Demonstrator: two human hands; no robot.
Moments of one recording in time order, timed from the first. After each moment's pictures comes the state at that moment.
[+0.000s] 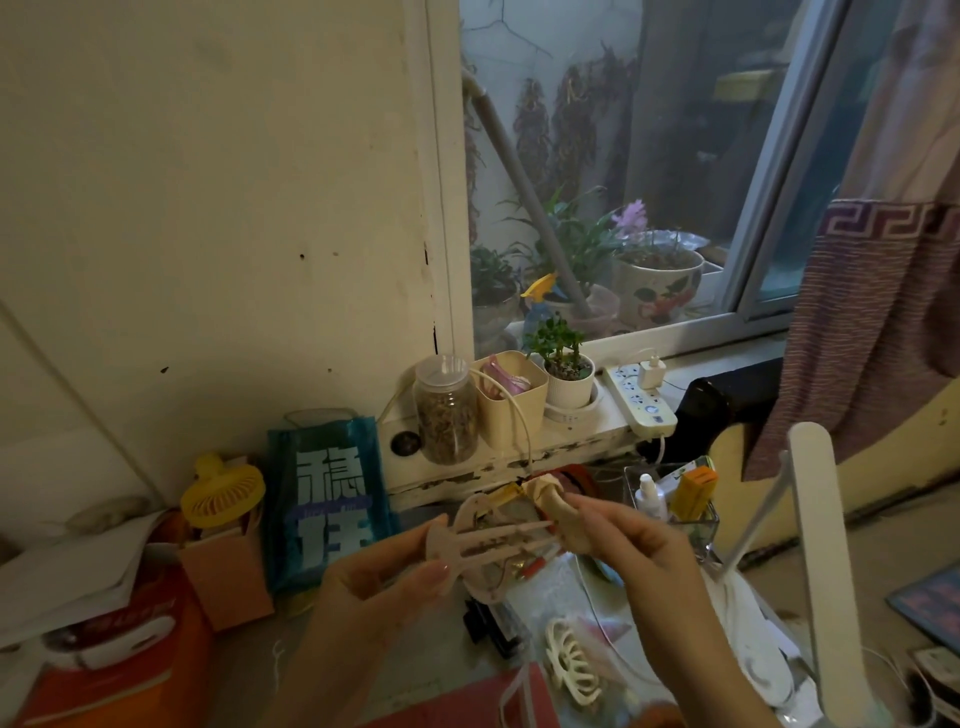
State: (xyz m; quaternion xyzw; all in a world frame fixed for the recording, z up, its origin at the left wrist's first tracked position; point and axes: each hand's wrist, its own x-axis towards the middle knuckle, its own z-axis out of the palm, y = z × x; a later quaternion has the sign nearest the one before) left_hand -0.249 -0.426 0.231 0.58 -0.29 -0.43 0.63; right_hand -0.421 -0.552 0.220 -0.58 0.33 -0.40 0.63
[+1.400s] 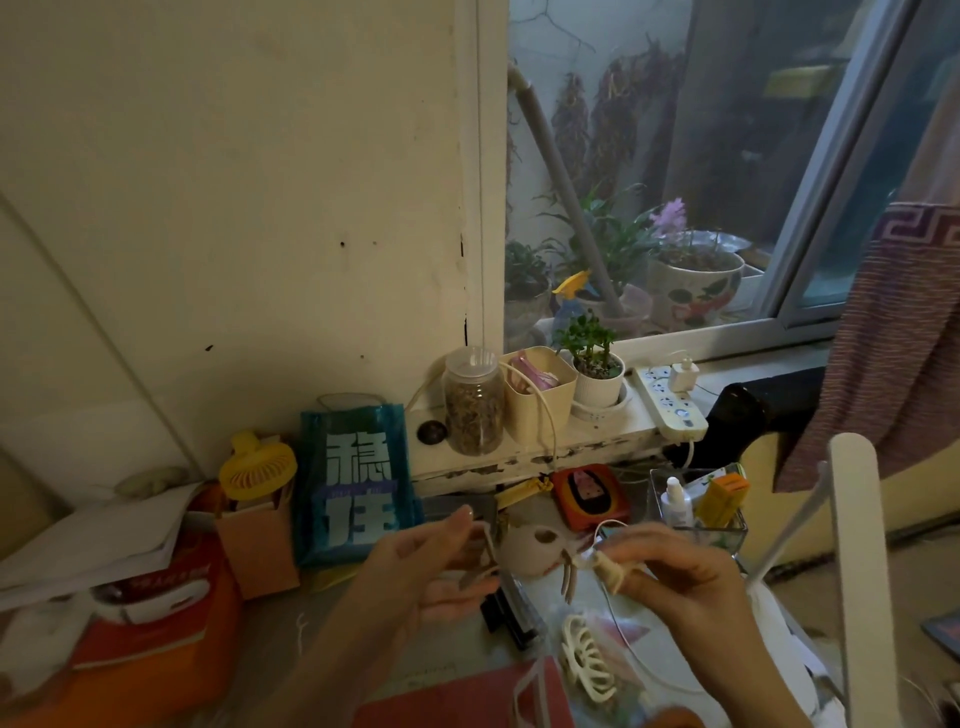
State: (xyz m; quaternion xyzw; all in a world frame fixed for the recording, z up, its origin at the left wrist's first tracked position) left_hand -0.248 -0.432 0.236 0.62 -0.21 -0.50 0.57; right_hand -0.435 -0.564 0.188 -0.68 0.19 -0.43 0.56
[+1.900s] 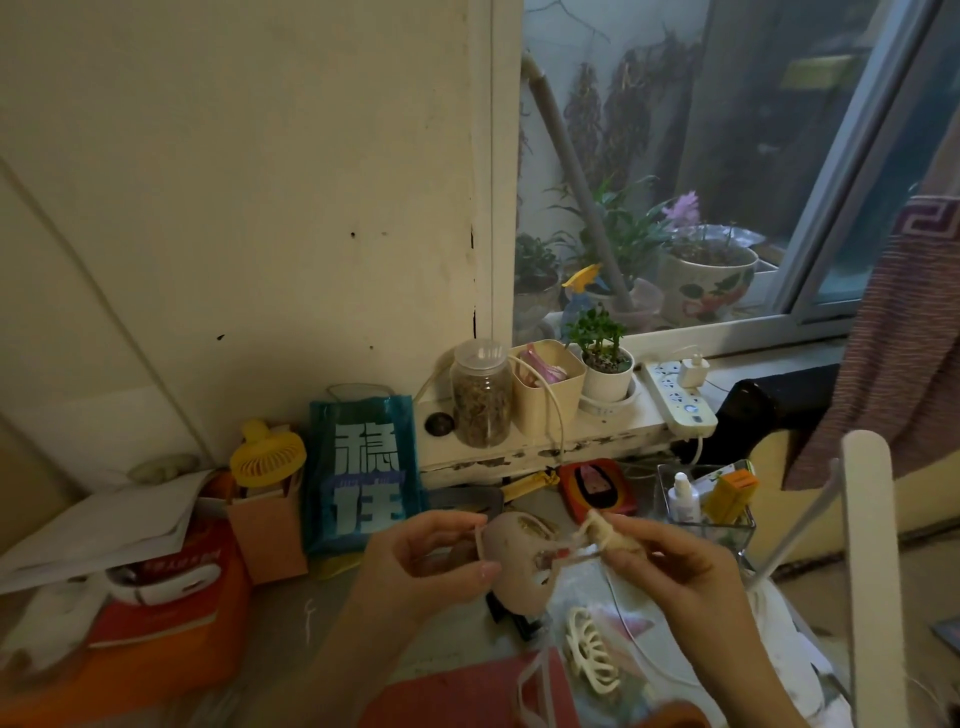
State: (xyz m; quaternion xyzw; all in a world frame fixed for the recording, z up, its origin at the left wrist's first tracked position) left_hand -0.250 -0.420 0.229 0.66 -0.32 -0.38 0.57; right_hand -0.432 -0.560 0.184 -0.66 0.25 -0.43 0.57
